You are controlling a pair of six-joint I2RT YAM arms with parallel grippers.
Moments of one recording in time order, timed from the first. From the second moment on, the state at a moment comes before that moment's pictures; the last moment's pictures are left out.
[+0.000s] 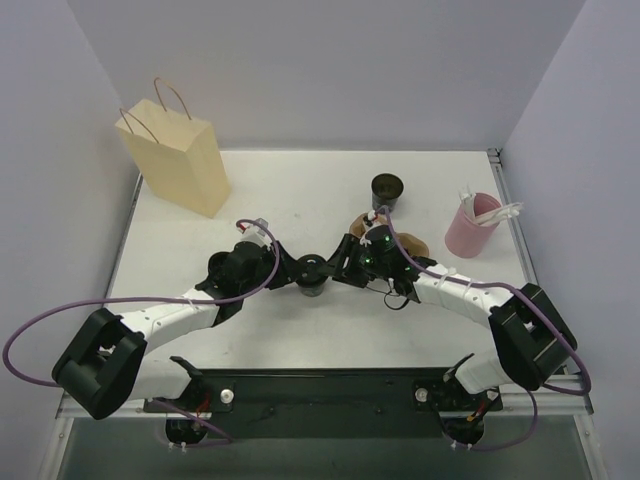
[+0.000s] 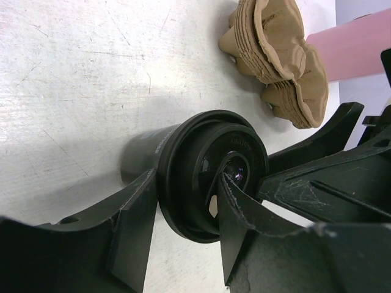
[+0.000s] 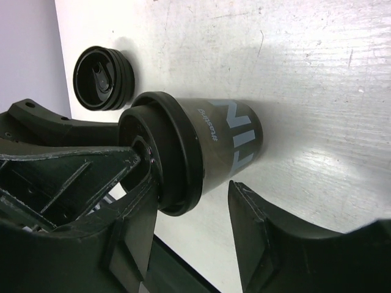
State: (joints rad) left arm -0.64 1.30 0.52 0.27 0.03 -0.88; right arm 0.65 1.43 0.70 0.09 -0.20 0.94
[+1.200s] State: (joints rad) left arm -0.65 1.31 0.54 0.25 0.02 -0.88; right arm 0.57 1.56 0.81 0.10 -0.42 0.73
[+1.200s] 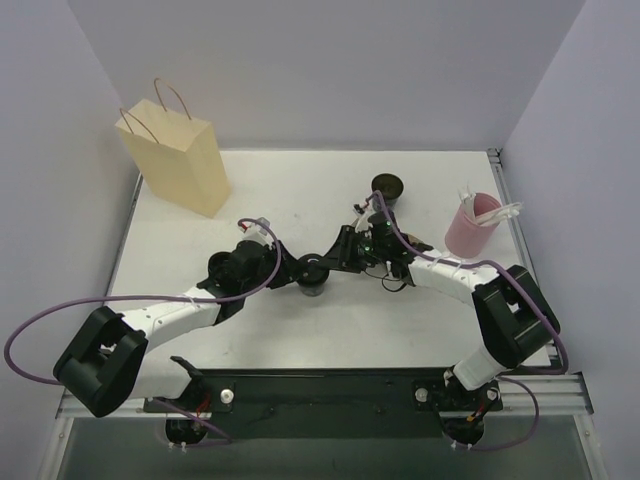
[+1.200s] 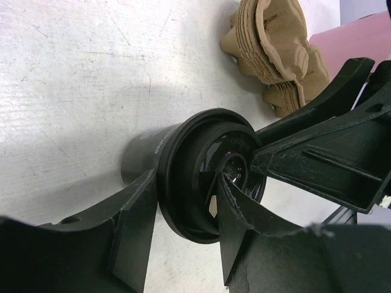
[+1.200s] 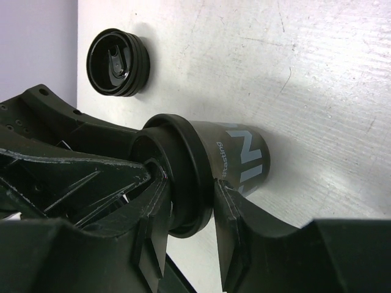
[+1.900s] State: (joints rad) left arm -0.65 1.32 0.54 0.27 0.00 -0.90; right arm 0.54 1.60 0.64 0.47 -0.47 0.85
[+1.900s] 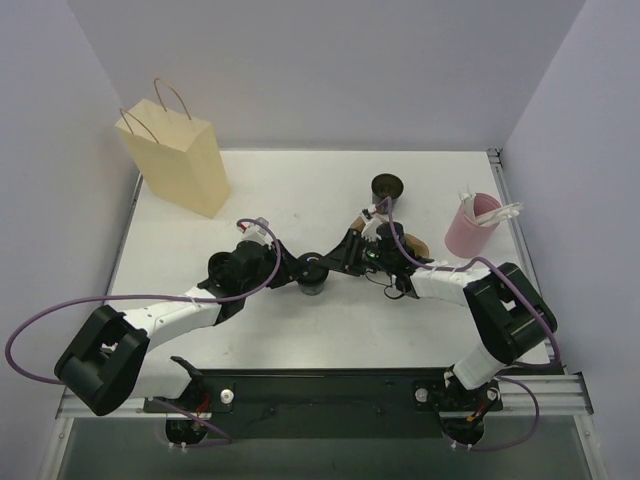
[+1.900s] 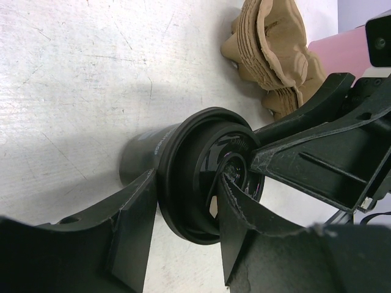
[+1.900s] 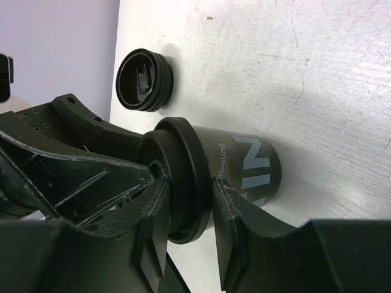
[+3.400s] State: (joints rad) left arm -0.65 1.35 0.59 0.22 0.00 -0.87; right arm 0.41 1.50 0.75 0.20 -0.60 0.84
